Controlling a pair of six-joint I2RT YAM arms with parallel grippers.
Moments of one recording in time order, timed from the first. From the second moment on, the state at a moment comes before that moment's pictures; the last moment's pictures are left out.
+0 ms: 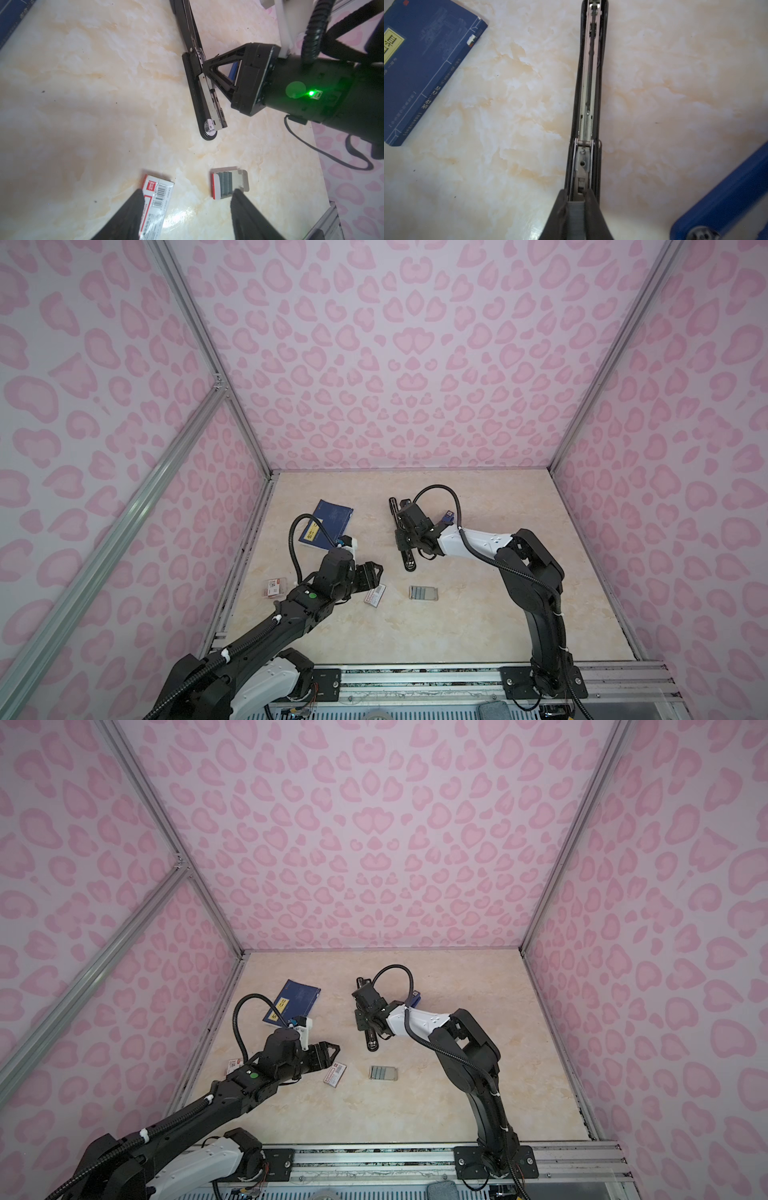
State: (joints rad) left arm -0.54 1.03 0.48 -0.13 0.11 -0.71; right arm 0.75 2.08 1.43 -0.26 0.16 0.43
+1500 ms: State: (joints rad) left arm -0.54 1.04 0.48 -0.12 0.11 -0.71; right arm 0.80 1.95 1.19 -0.07 0.25 0.45
